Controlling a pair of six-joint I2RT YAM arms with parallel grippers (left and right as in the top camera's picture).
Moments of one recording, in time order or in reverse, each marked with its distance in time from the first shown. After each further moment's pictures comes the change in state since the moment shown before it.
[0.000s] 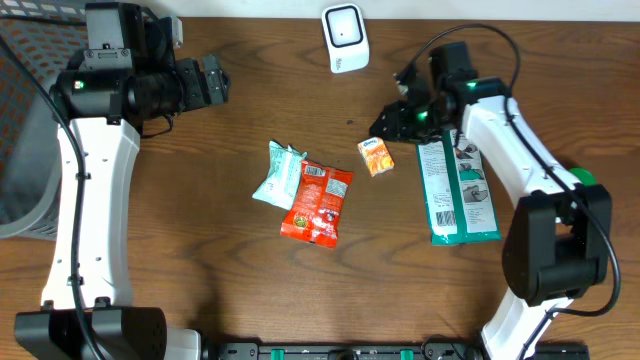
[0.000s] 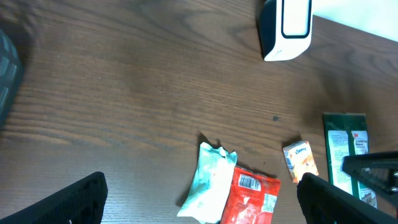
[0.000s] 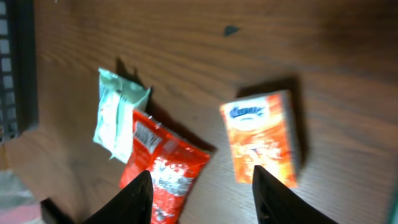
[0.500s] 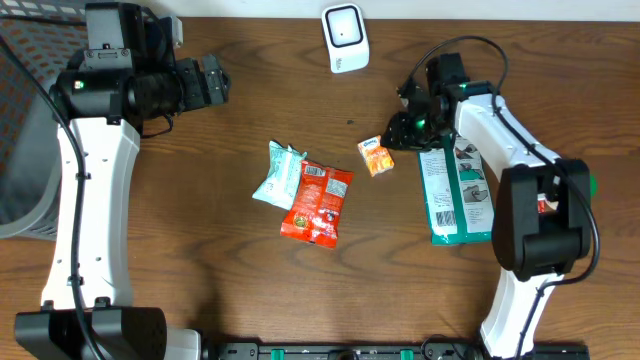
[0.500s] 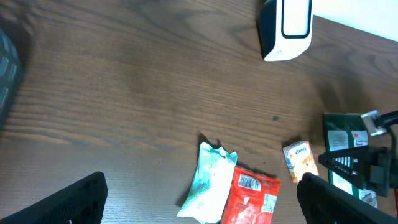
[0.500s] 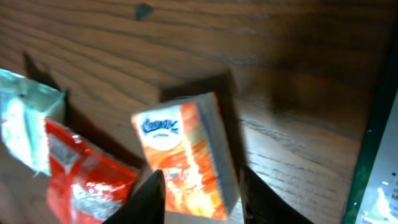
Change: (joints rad) left arm 0.000 0.000 0.000 0.000 0.000 0.000; right arm -0.015 0.141 0.002 0.011 0.104 -0.061
